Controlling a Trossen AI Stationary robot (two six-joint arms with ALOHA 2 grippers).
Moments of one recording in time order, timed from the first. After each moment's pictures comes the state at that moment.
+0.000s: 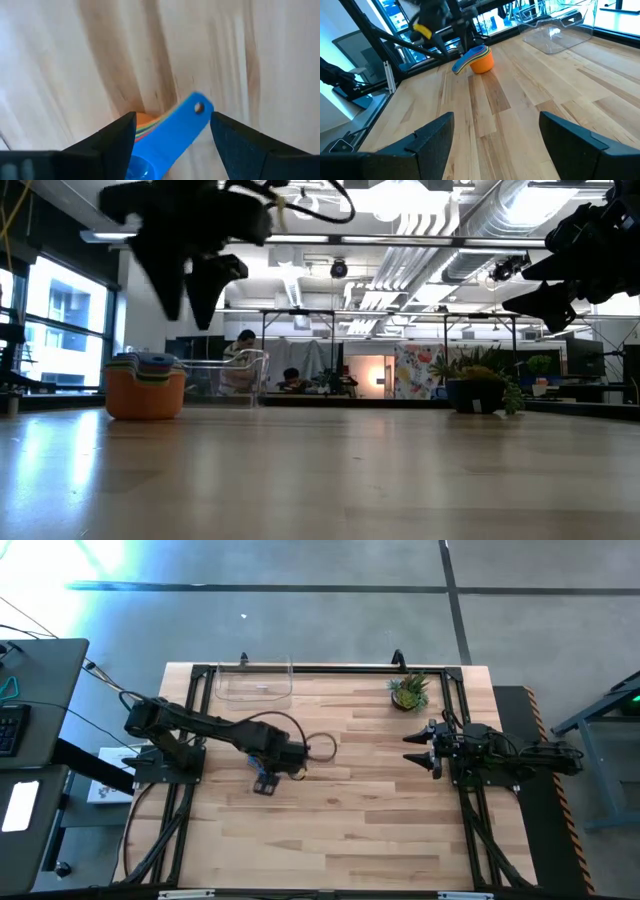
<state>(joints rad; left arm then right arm) -0.13 1.68 1.30 -1.12 -0.04 0.12 -0.04 0.01 0.10 -0.27 0.01 0.34</state>
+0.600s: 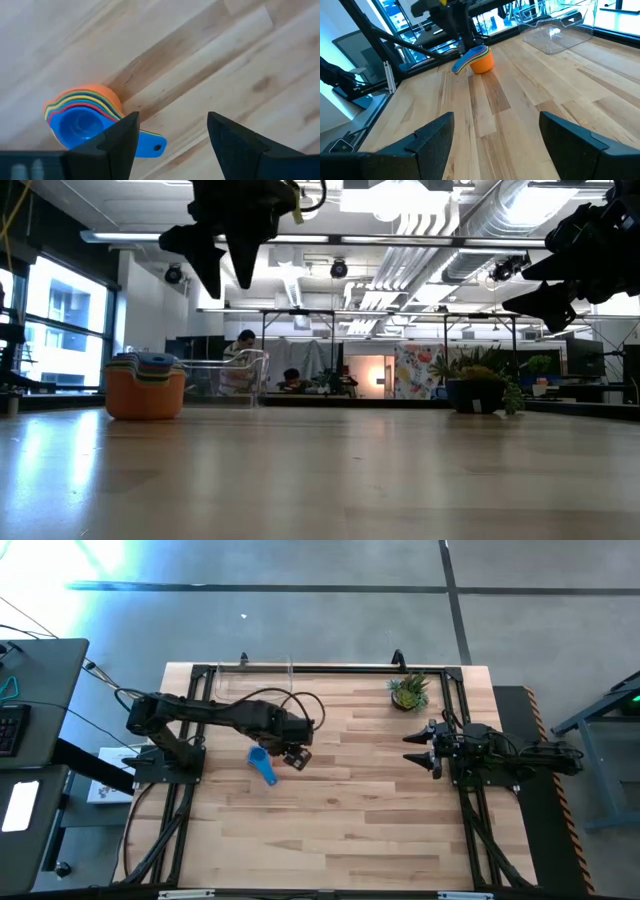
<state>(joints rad) -0.02 1.68 1.48 -1.19 -0.06 -0.97 -0.04 0.01 0.10 -0.27 0.01 0.34</state>
